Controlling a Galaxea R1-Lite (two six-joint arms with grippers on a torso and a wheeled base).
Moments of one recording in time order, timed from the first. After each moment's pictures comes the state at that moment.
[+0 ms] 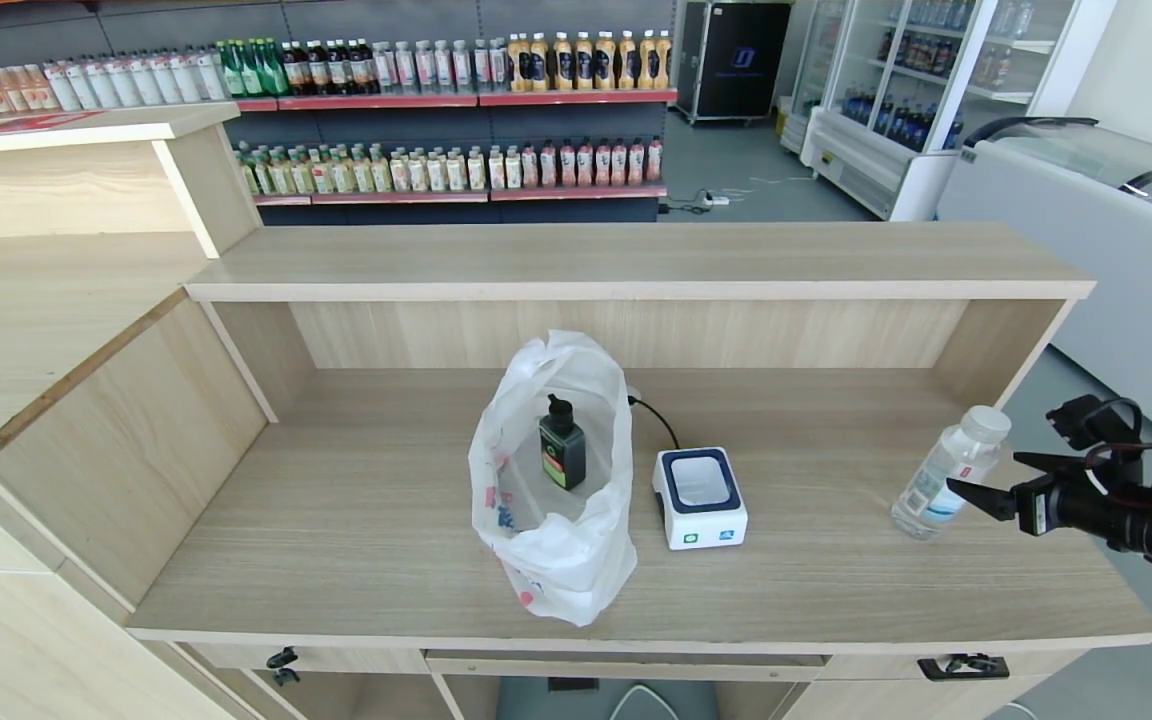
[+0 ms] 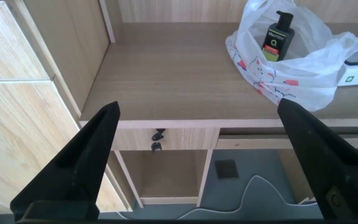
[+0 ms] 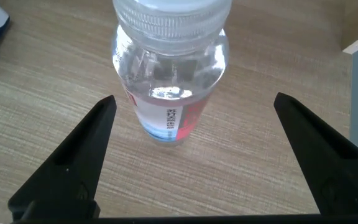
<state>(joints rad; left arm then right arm) -0.01 0.00 0.00 0.00 -0.05 0.00 -0.42 2.11 -0.71 -0.95 0.60 -0.46</state>
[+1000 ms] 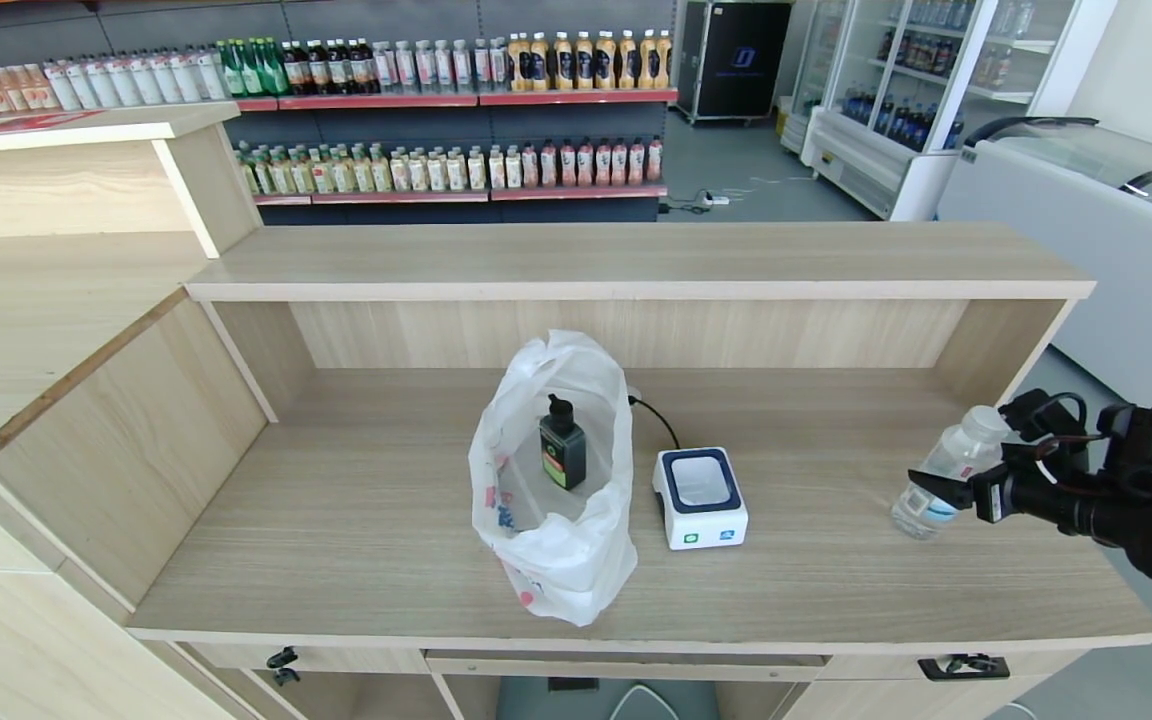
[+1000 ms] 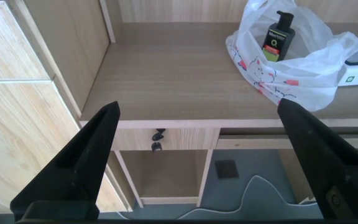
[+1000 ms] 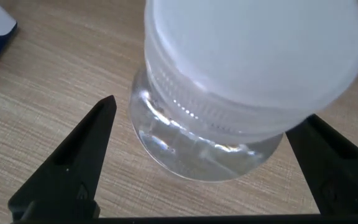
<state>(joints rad) -0.01 0.00 0.00 0.00 -0.05 0.00 -0.35 2.20 -0.81 -0.97 0.60 -0.46</state>
